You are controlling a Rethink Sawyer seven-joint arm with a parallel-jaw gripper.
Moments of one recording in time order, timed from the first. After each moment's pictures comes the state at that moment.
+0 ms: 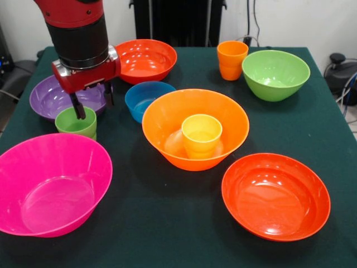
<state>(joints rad) -0.90 -0.50 0.75 1.44 -0.79 1.01 1.27</state>
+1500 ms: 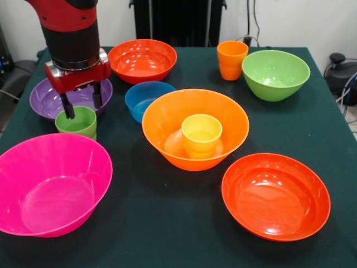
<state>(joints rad) -0.93 -0.50 0.74 1.48 -0.87 0.97 1.27</state>
